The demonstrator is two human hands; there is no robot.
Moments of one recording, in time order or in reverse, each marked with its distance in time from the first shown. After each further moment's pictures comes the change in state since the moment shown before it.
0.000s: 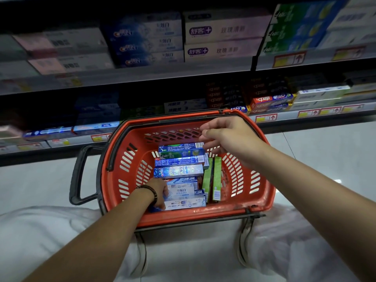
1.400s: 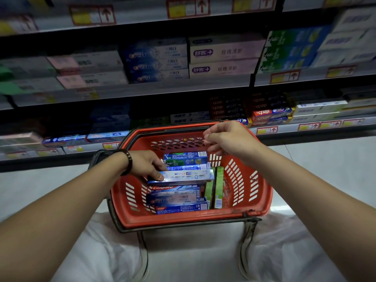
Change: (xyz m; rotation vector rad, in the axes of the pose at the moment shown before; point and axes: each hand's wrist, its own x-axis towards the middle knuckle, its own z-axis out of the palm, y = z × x) left_hand -0.090 -0.014 -0.136 -0.407 -0.057 0.158; right_hand 0.003 -0.008 -0.010 -0.120 -0.005 -0.043
